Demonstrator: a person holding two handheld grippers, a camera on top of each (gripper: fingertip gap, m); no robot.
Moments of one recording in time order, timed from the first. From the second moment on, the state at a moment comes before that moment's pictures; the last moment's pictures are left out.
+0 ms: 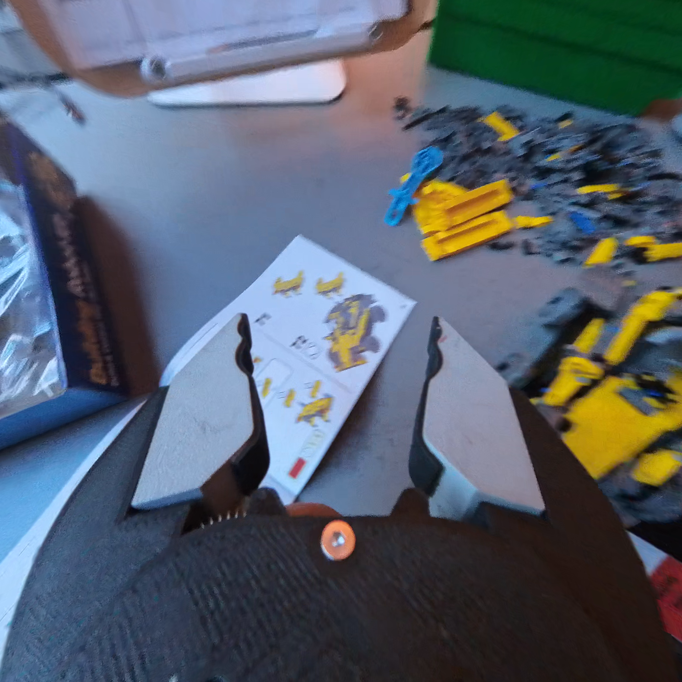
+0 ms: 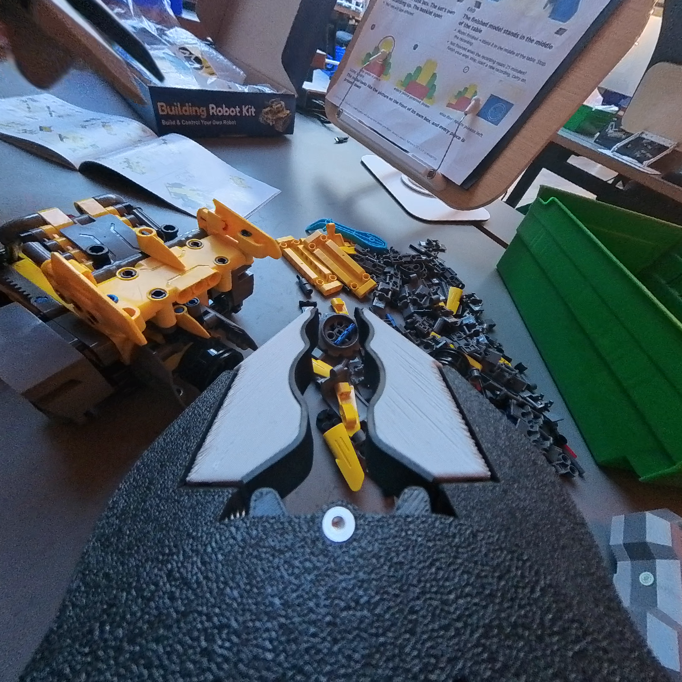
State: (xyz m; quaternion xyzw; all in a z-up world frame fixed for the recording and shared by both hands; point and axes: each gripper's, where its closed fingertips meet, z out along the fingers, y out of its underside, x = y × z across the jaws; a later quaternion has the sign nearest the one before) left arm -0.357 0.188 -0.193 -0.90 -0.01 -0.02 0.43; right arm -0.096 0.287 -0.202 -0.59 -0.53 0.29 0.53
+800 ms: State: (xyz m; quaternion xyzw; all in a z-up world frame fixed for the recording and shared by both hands) left arm -0.404 0.194 -0.276 -0.94 -0.05 0.02 0.34; right arm -0.098 0.279 -0.200 -0.58 -0.55 0.29 0.53
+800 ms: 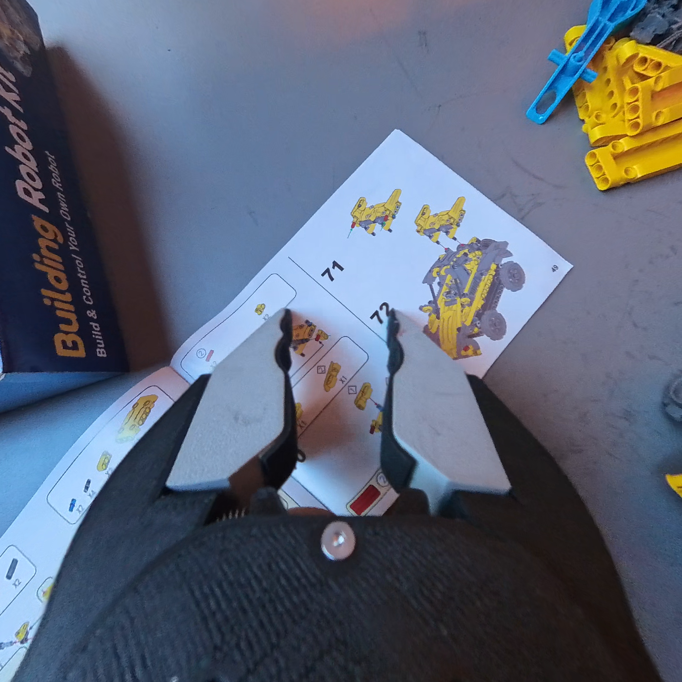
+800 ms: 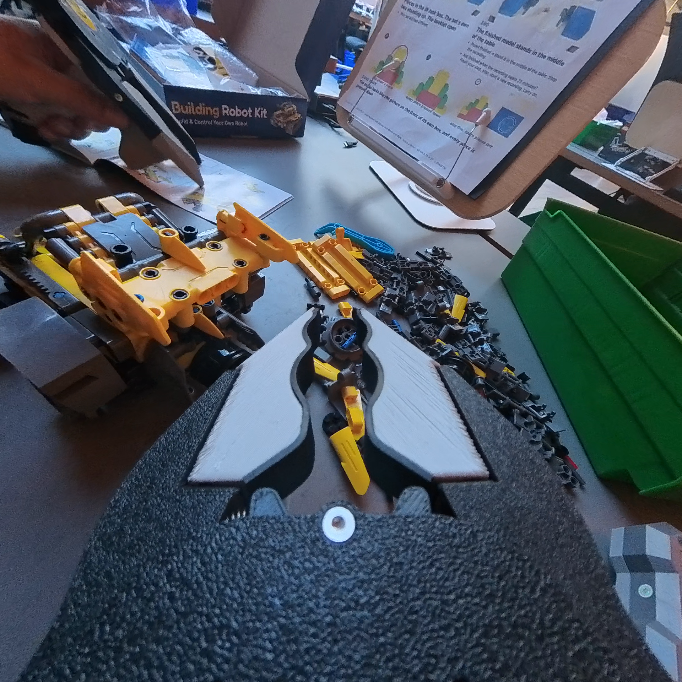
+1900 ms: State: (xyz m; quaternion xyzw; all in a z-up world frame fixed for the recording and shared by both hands) left arm -0.369 0.147 -0.272 -0.94 0.22 0.04 0.27; right arm -0.098 0.280 -0.202 -0.58 -0.55 0.29 0.53
